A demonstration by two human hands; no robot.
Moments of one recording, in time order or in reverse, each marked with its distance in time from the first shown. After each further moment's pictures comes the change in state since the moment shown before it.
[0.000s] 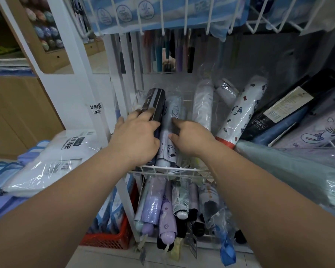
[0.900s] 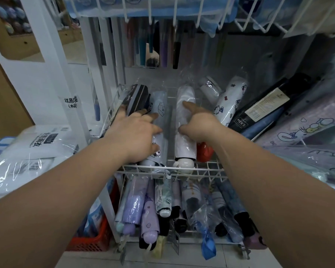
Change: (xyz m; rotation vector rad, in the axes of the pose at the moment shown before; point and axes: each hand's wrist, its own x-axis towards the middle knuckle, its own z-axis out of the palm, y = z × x) left_hand 0.025 0.014 0.011 0.203 -0.174 0.242; right_hand 0.005 0.042 -0.037 0.031 0.029 0.225
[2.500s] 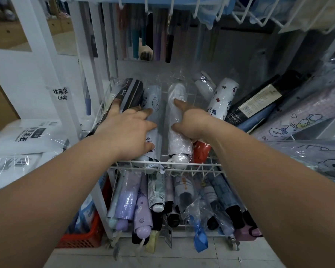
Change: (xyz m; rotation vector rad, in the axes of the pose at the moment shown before) left_hand -0.006 0.002 0.003 0.003 0.030 0.026; right_hand -0.009 -0.008 -0.007 -0.117 -0.130 -0.007
